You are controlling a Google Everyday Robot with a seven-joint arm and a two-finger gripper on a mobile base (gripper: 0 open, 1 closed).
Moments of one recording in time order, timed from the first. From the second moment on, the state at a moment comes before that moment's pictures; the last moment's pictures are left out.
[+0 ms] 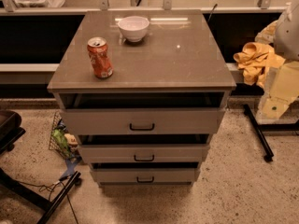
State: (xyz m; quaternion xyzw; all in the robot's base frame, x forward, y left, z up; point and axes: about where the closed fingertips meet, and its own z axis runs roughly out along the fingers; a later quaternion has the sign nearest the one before) arm 0.438 -0.217 0.976 -0.60 0.78 -0.03 0.16
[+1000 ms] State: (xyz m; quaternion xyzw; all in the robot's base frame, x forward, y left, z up) arm 0.444 -0.217 0.934 -0.59 0.78 -0.03 0.22
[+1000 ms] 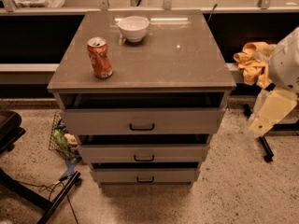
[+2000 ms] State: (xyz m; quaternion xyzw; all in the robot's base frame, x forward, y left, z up) arm 0.442 -0.223 0.728 -0.57 0.74 0.05 0.36
